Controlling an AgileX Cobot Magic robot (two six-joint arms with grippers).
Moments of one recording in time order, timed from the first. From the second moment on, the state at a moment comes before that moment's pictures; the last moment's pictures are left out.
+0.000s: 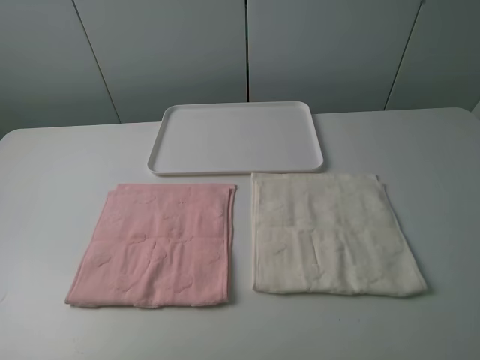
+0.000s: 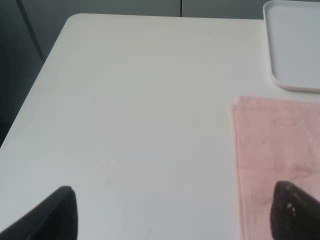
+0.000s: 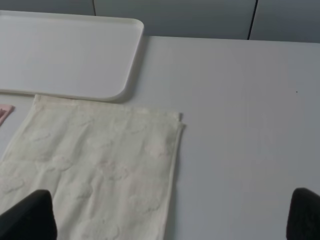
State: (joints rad) left arm 0.09 0.00 -0.52 0.06 1.09 -0.07; right arm -0.01 0.00 -0.51 0.11 1.10 -0.11
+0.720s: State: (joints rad) left arm 0.09 0.00 -0.52 0.06 1.09 -0.07; right arm -0.01 0.00 -0.51 0.11 1.10 -0.11
